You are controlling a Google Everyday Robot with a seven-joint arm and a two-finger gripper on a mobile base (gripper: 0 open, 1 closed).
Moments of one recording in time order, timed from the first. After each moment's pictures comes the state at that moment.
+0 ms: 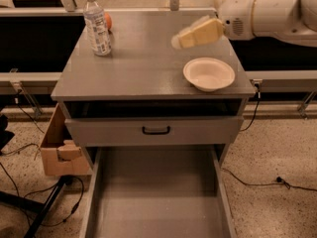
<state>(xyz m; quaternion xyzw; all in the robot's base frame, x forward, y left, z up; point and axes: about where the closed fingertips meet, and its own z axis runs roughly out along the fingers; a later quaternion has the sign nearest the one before) 0.642 -0.095 1.020 -0.42 0.68 0.19 0.57</state>
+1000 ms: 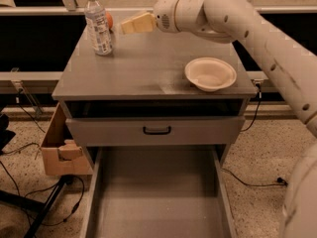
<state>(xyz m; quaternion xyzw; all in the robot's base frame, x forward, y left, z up) 0.766 0.031 0.994 -0.39 0.65 0.26 0.60</state>
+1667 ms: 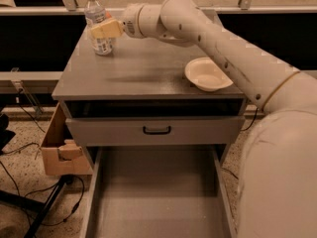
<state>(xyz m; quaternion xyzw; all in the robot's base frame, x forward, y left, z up) 0.798 0.124 0.962 -0.38 0.66 0.26 0.59</state>
